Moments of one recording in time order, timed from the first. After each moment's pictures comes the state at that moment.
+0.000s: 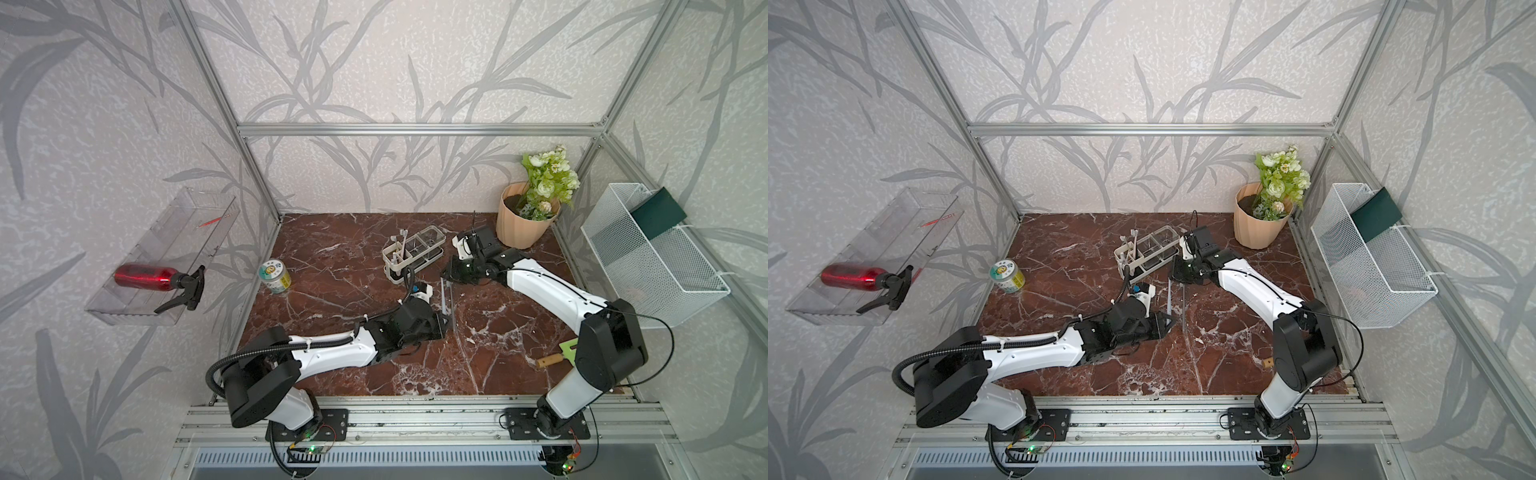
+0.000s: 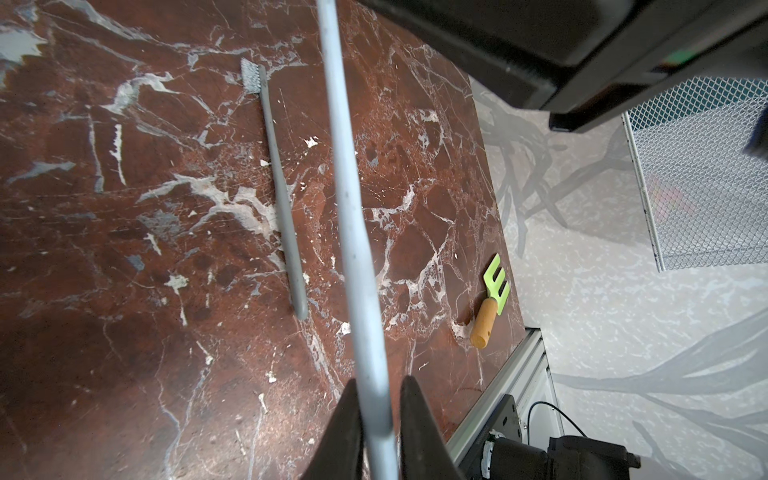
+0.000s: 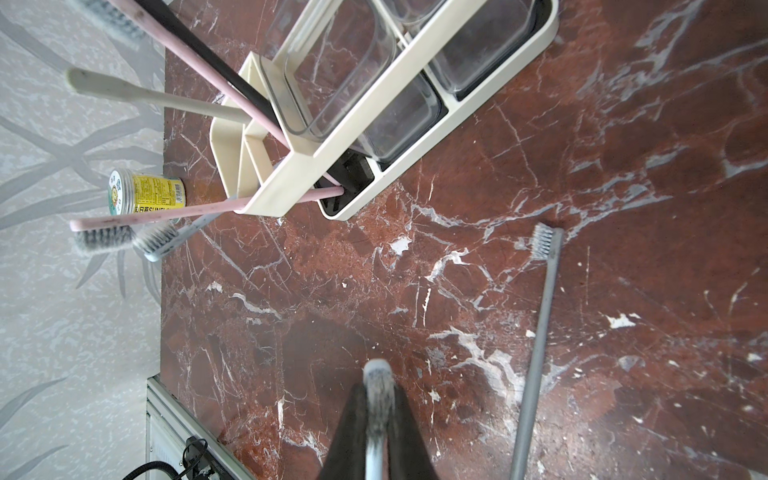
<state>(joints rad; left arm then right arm) -1.01 1.48 0.75 0.19 -0.02 -1.01 0.47 1.65 1.28 -0.53 -0.33 0.62</state>
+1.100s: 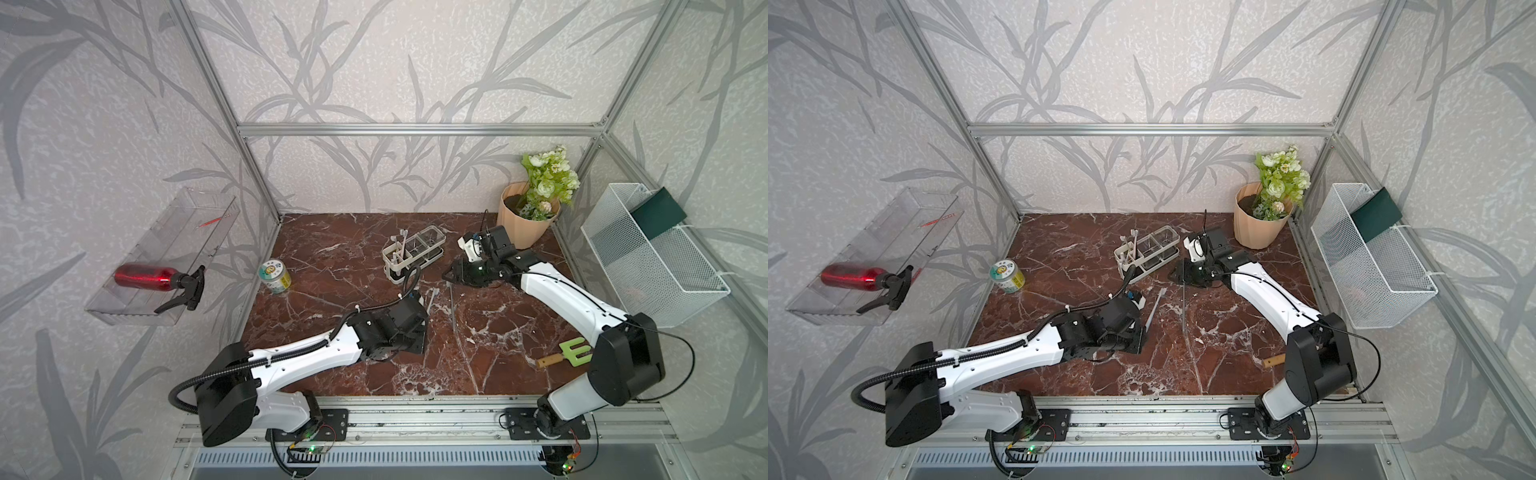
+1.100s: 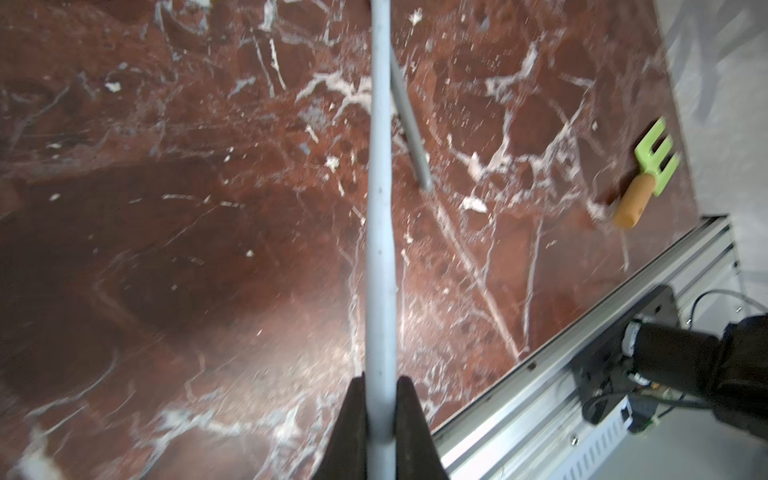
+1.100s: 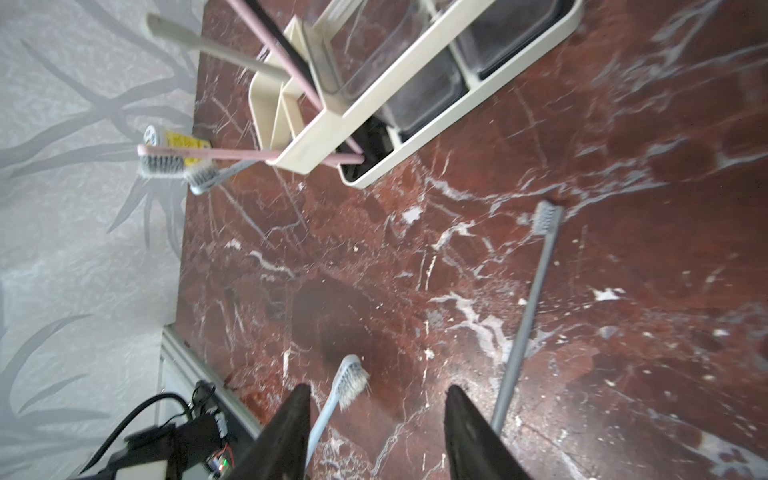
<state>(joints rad) -1.01 1.31 0.91 -0.56 -0.02 -0.70 0.42 1.57 1.22 -0.59 -0.49 0.48</state>
